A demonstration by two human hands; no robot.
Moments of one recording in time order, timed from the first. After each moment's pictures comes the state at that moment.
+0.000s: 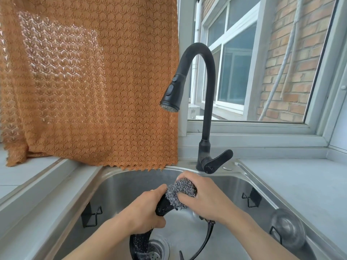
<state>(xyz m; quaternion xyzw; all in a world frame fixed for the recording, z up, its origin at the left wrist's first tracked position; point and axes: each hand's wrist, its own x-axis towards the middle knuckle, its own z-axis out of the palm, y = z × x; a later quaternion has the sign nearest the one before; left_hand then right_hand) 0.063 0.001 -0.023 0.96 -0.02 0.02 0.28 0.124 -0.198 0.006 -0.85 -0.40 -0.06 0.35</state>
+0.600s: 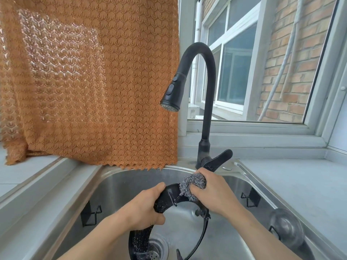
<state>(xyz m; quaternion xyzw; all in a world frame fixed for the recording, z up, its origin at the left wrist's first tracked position) 0.066 0.004 -0.024 0.95 -0.01 0.01 0.32 0.156 -0.210 -0.009 -0.90 -0.25 -0.09 0.35</state>
